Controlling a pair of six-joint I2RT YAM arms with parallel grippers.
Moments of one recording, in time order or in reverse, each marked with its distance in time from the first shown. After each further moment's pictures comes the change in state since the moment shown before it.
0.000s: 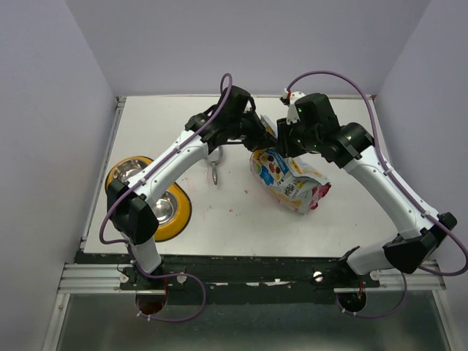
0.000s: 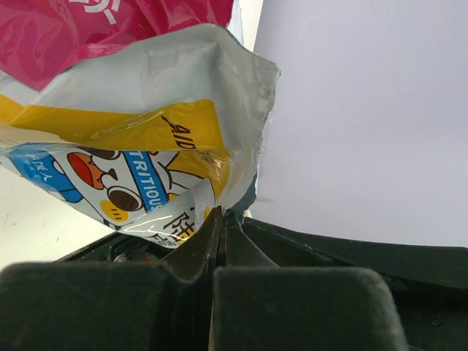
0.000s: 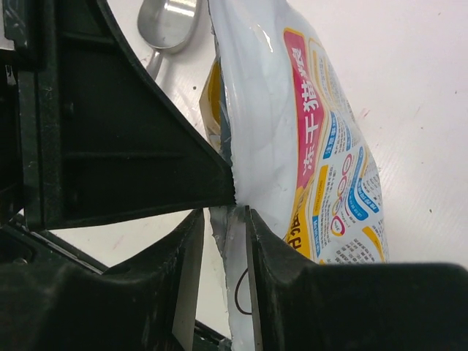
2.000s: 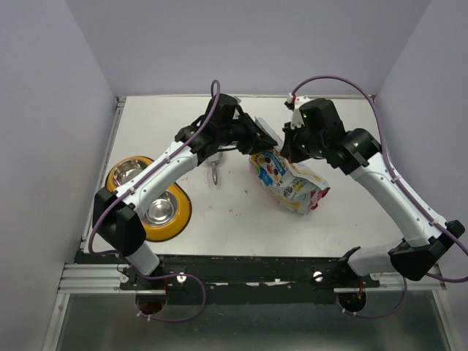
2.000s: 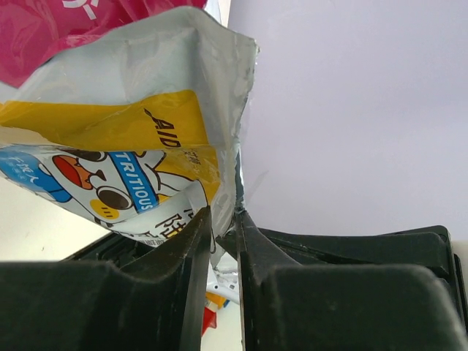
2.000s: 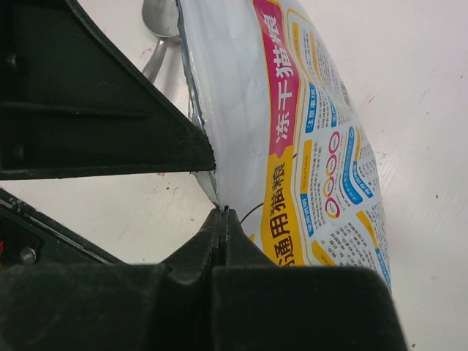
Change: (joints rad) left arm 0.029 -0.134 -0.237 0.229 0.045 -0.034; right arm 0.012 -0.063 -0.043 -0.016 0.016 0.025
